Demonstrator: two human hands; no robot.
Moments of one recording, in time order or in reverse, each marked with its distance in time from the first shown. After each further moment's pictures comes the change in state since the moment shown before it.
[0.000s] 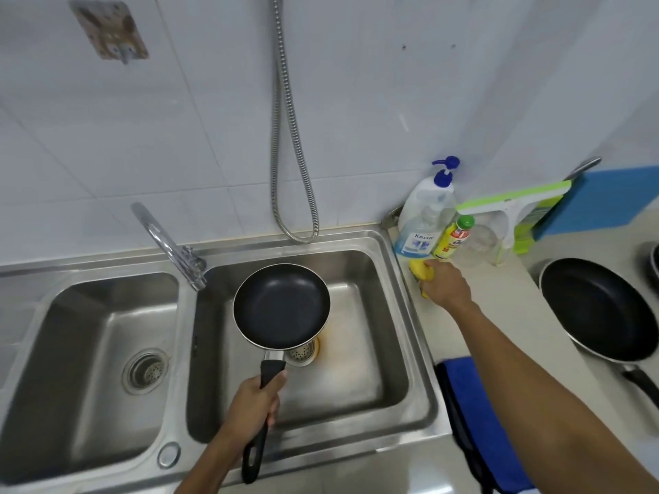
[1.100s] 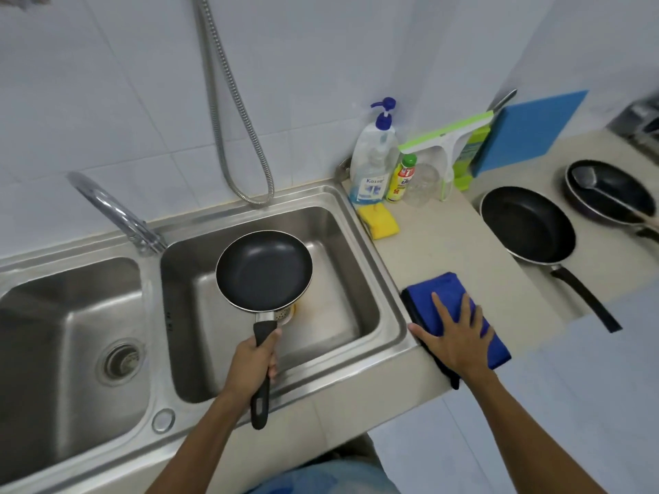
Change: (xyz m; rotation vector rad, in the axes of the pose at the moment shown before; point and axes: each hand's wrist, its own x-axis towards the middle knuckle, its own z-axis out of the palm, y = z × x) left_hand -0.025 -0.009 0.019 0.033 -0.057 0.029; right_hand -0.223 0.141 0.095 -0.299 0.154 0.223
